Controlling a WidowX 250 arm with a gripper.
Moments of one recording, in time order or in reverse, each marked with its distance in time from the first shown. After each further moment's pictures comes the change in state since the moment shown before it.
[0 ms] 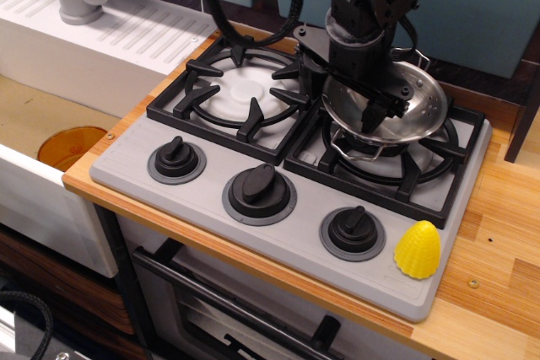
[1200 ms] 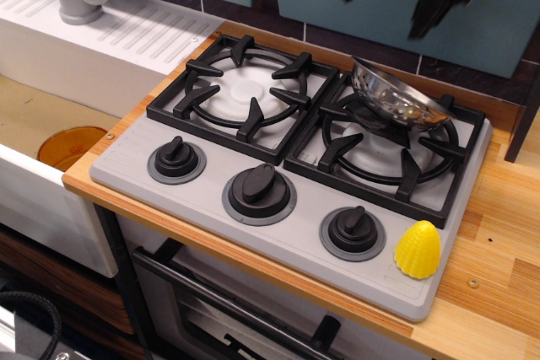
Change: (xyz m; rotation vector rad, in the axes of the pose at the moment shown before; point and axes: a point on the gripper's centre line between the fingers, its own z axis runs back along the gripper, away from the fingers) arm 0.041 -0.007 0.102 0.016 0.247 -0.028
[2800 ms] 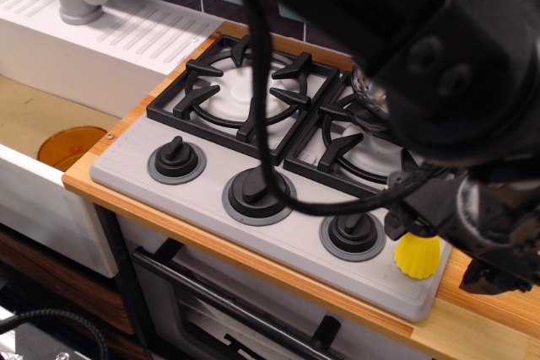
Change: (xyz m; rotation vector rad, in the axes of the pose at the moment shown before) arm -0.091 -0.112 -0.090 0.059 -0.268 0.095
